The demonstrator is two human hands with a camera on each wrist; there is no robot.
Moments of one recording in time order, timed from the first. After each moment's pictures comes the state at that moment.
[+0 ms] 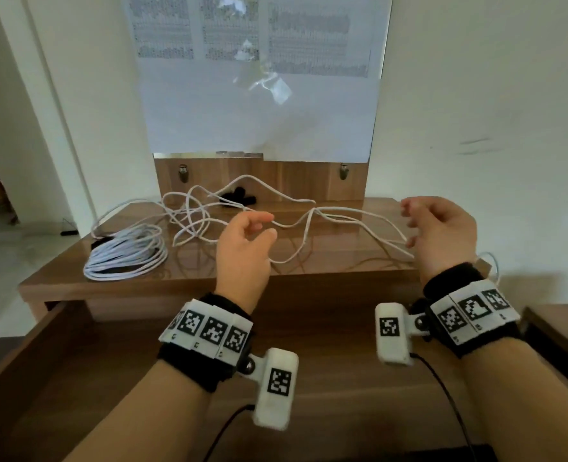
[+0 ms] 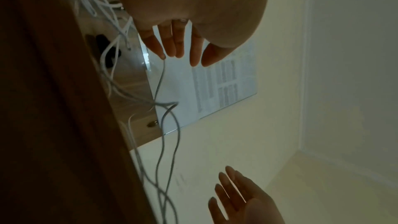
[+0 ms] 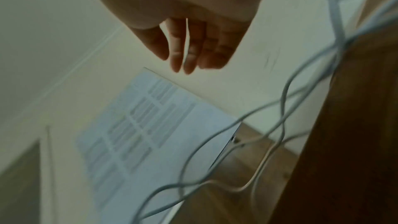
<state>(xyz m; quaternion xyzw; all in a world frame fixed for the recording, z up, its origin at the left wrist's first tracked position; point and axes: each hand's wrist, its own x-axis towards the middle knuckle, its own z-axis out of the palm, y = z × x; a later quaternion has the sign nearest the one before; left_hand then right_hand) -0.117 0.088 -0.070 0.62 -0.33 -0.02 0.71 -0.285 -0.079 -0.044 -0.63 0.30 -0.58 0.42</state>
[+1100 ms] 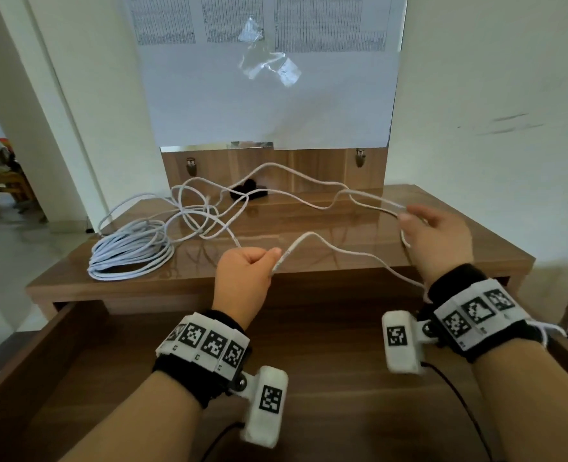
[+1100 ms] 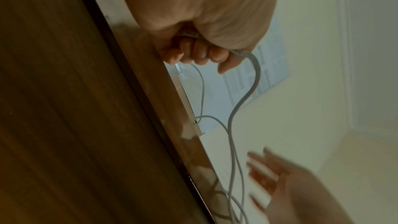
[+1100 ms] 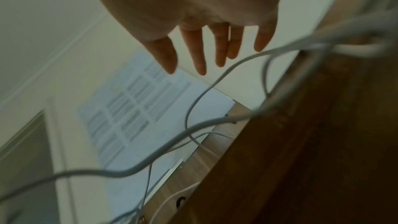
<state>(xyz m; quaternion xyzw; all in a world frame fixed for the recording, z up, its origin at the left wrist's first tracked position) -0.094 0.087 -0.108 0.70 -0.36 -0.01 0.61 -0.260 -0.099 -0.073 -0.69 0.40 -0.47 0.38</state>
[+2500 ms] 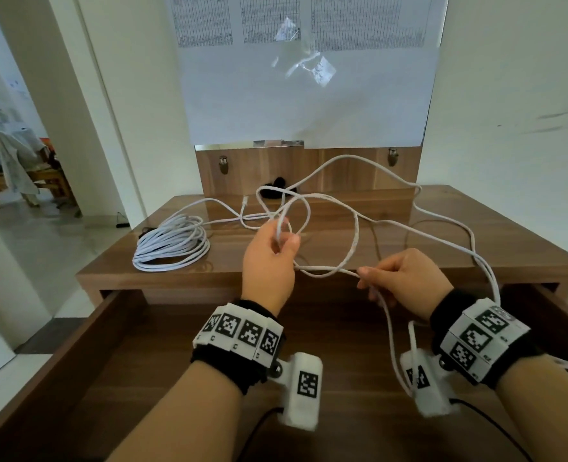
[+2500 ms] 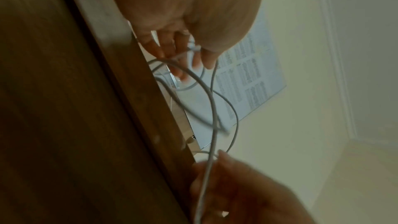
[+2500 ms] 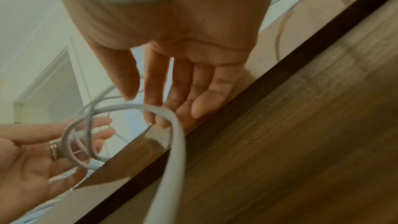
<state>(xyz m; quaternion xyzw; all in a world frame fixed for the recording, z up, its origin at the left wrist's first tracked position) -0.084 0.095 -0.101 0.71 -0.32 0.03 0.63 -0.231 -0.053 -0.099 -0.86 0.23 -0.19 0.41</state>
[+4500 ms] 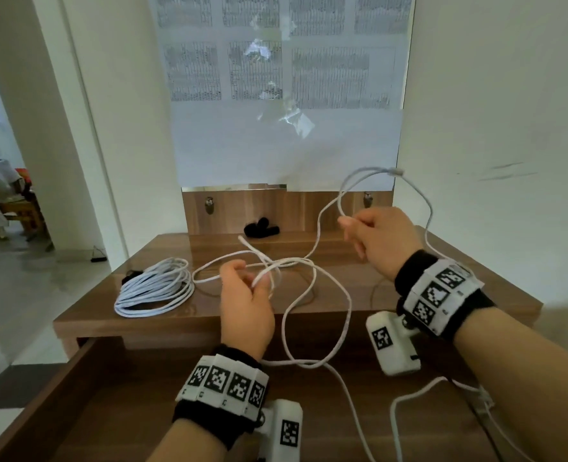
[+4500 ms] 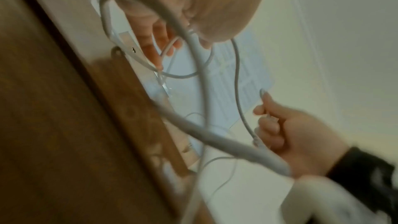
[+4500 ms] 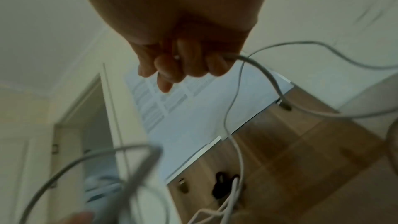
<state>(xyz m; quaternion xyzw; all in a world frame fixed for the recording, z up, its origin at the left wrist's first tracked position) -0.084 0.099 -0.092 0.68 -0.28 0.07 0.67 -0.205 -0.060 -0.003 -0.85 0.21 -0.39 0.29</state>
